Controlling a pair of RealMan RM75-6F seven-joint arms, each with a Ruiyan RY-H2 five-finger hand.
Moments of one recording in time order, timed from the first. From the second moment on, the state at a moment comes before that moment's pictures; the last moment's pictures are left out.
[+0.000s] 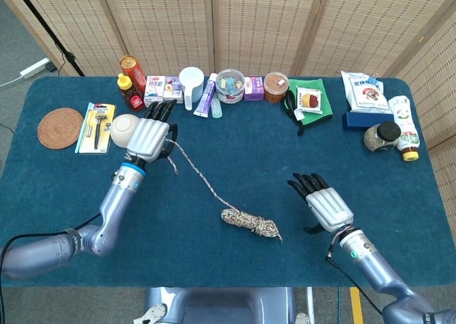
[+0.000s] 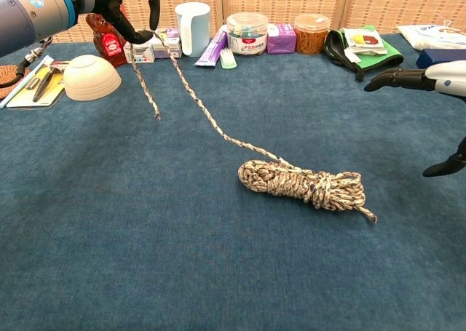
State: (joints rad) left arm -0.91 -1.51 -0.34 -1.43 0.93 0.98 0.48; right arm 0.50 -1.19 0.13 -1.79 -1.33 0.92 -0.23
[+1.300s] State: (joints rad) left arm -0.94 -1.48 -0.33 -1.47 0.93 1.01 0.44; right arm 0.65 -1.61 0.12 -1.77 -0.86 1.11 -0.71
